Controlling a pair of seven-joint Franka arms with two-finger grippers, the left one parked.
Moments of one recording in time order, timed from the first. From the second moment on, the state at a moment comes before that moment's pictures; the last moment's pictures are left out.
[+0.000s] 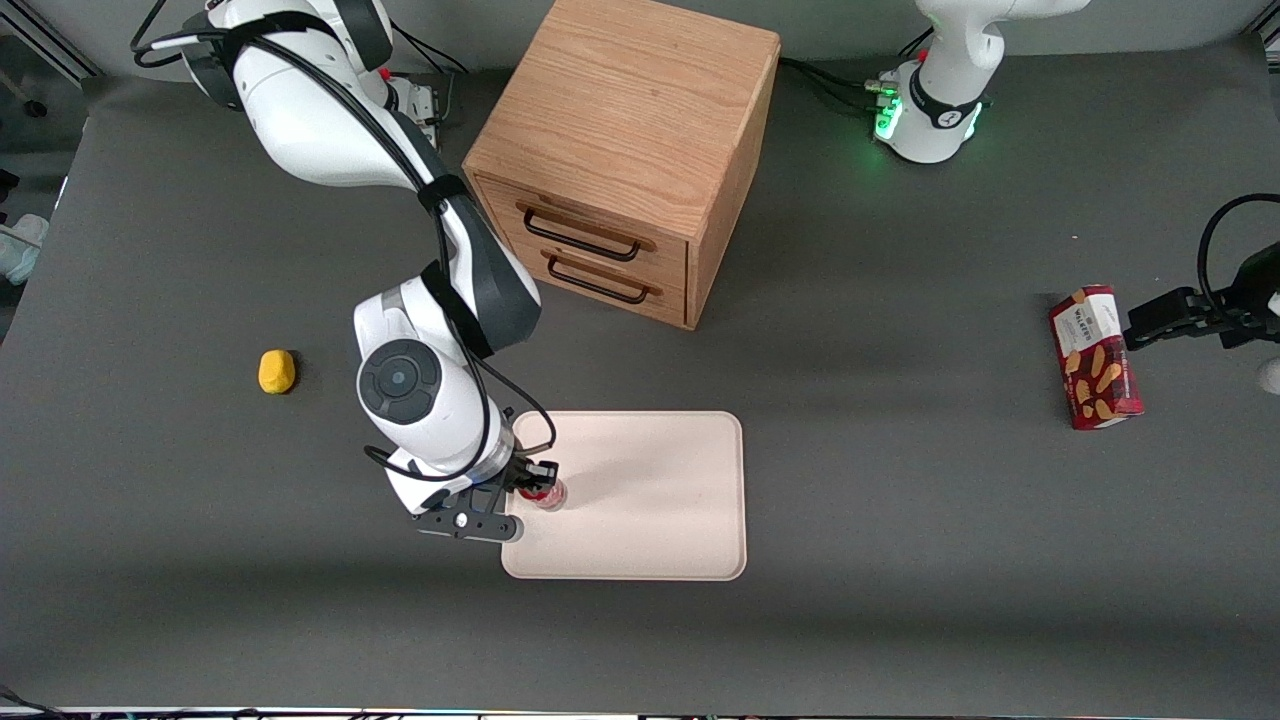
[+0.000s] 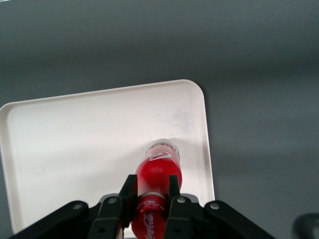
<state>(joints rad) 0.51 0.81 -0.10 -1.11 0.07 2.03 0.57</state>
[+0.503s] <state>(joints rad) 0.51 0.81 -0.10 -1.15 0.07 2.07 0.57</state>
